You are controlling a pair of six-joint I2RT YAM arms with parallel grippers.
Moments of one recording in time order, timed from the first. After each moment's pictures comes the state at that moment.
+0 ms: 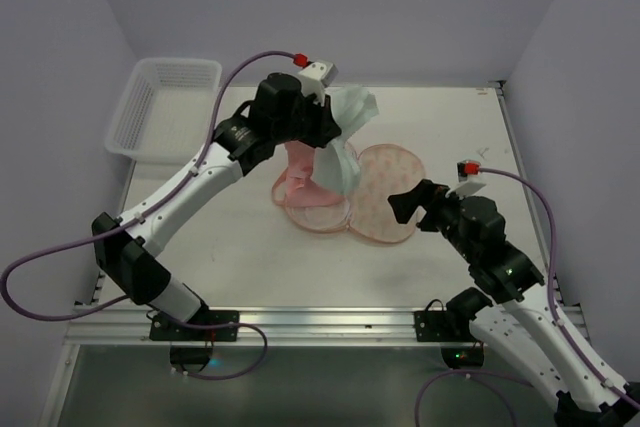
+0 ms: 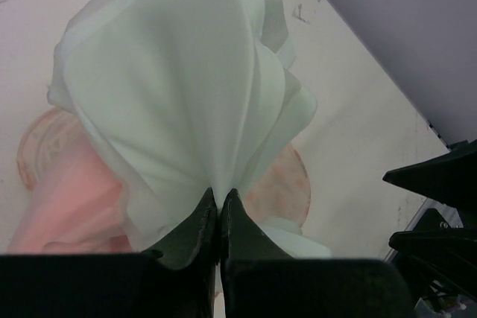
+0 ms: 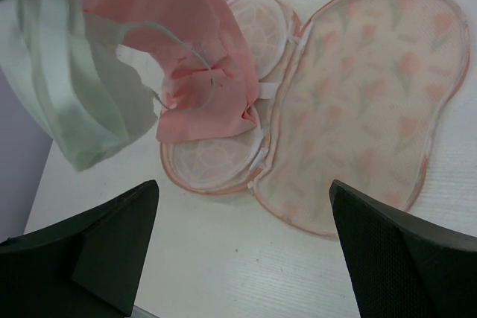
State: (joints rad) left arm -0.67 1.55 1.60 -0.47 0.15 -0.28; right arm 0.54 0.54 0.63 -0.42 0.13 0.63
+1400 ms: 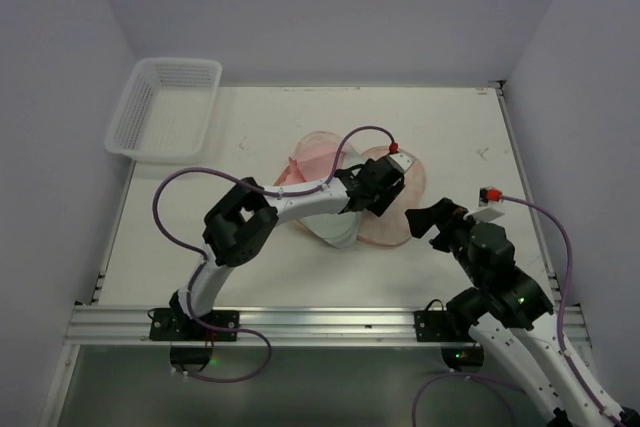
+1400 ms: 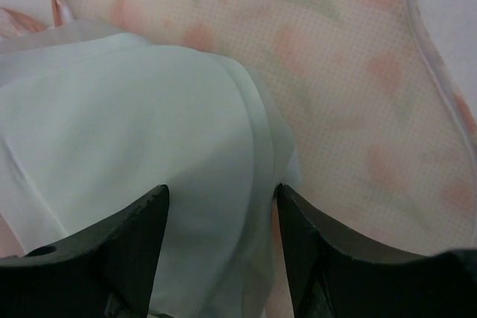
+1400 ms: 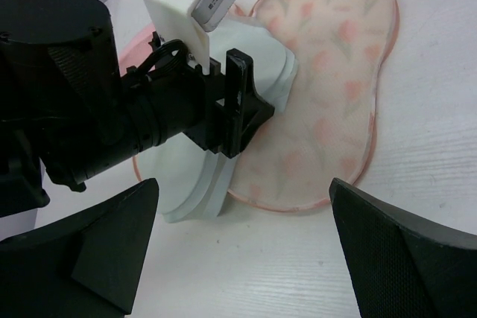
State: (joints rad) left arm -1.00 2.15 1.63 -0.35 -0.30 -0.16; right arm 0.54 0.29 0.52 -0.58 0.27 0.77
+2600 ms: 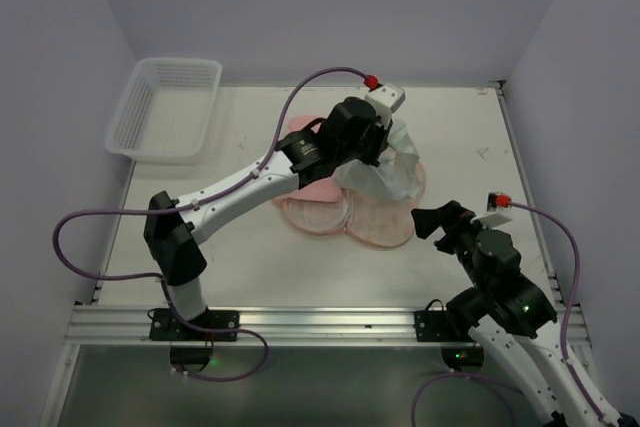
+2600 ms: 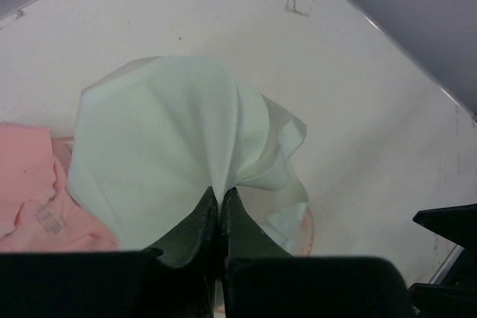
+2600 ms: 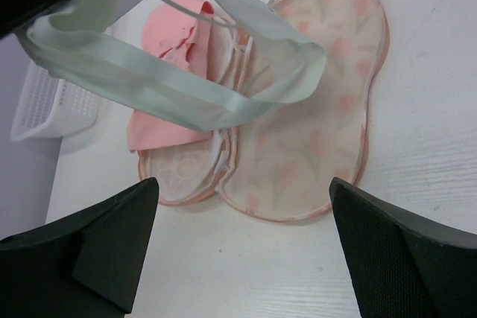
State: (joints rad) left arm -0.95 1.80 1.75 -0.40 -0.15 -0.21; right arm 0.54 0.22 0.51 -0.60 0.31 0.79
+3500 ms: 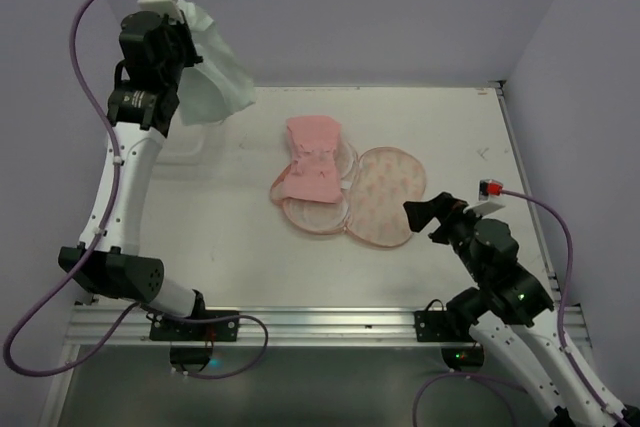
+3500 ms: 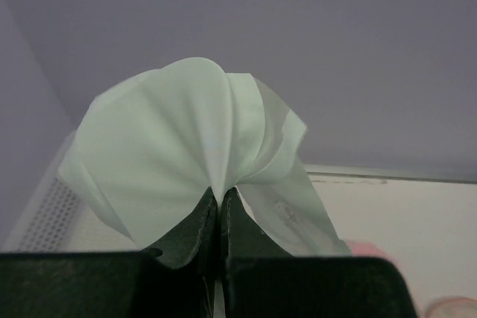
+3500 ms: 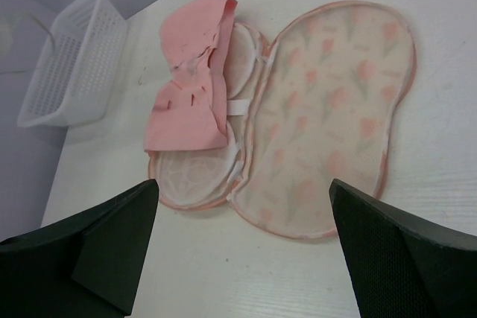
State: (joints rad) left arm -0.19 1.48 1.81 -0.40 -0.18 -0.10; right arm 0.54 0.31 0.54 -0.50 0.27 0.71
